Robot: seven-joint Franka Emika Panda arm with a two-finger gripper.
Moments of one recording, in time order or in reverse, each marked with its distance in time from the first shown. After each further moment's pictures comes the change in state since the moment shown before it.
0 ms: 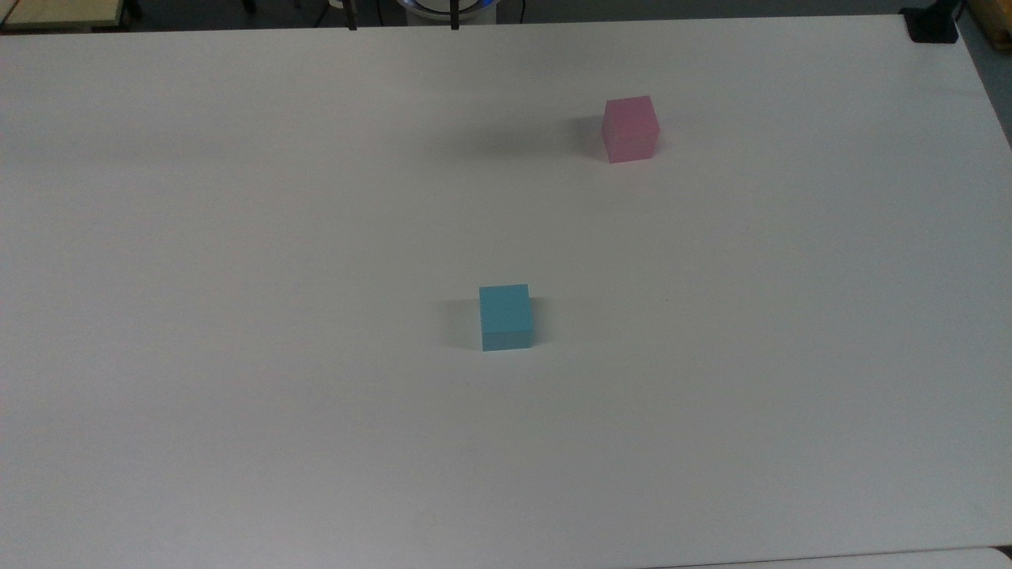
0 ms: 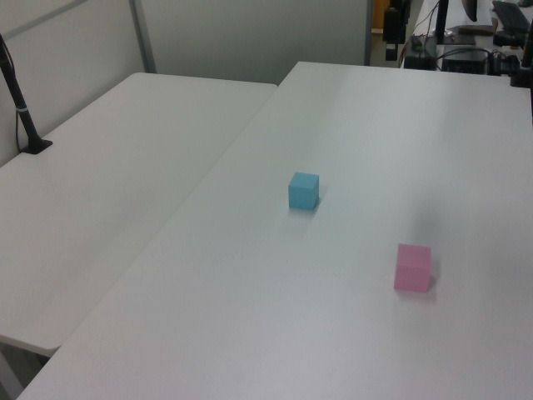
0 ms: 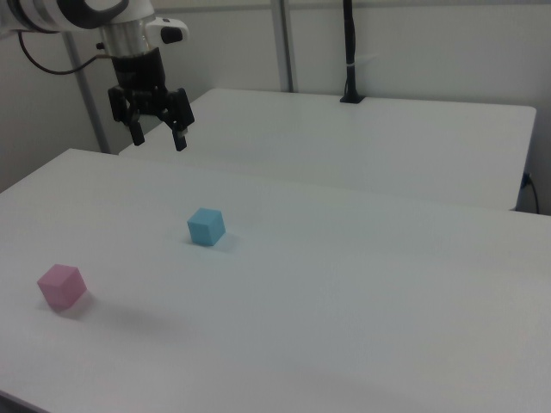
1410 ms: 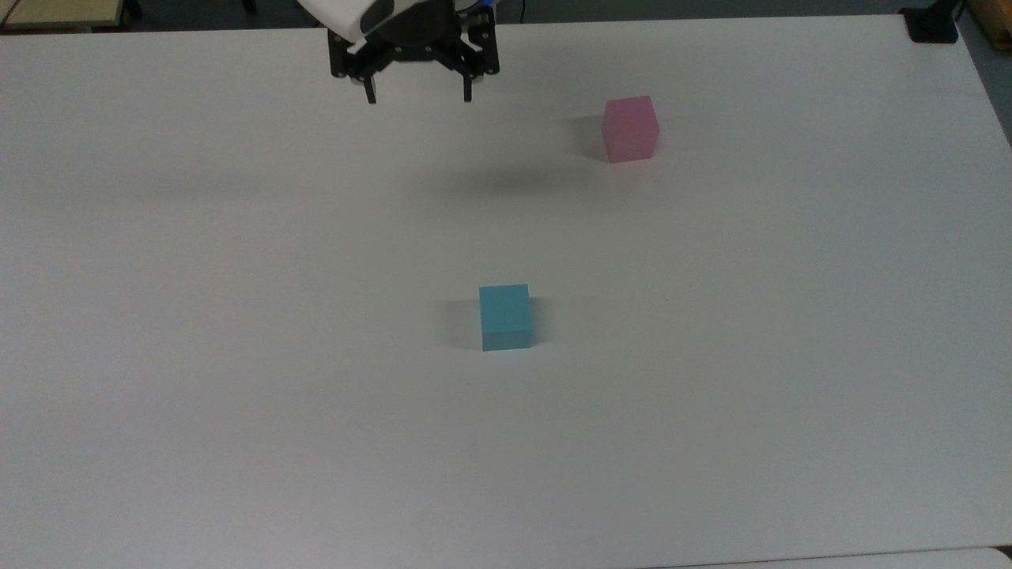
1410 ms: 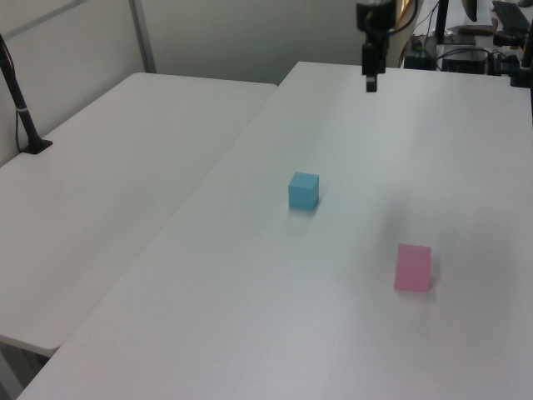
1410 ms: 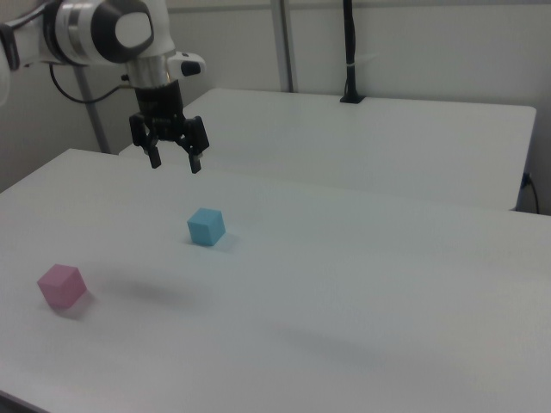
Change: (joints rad) arm 0.013 0.130 0.010 -0.002 0.000 0.096 0.006
